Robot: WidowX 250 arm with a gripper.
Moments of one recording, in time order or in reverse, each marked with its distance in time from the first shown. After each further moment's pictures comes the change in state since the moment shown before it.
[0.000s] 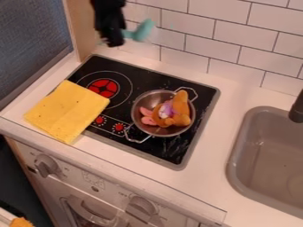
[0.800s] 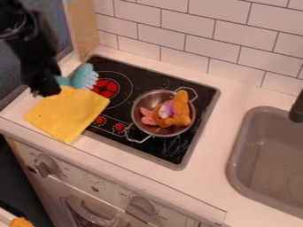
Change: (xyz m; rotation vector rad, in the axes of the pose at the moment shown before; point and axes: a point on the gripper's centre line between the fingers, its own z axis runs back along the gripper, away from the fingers) arm -0.077 -0.093 0.020 -0.018 0.104 0.207
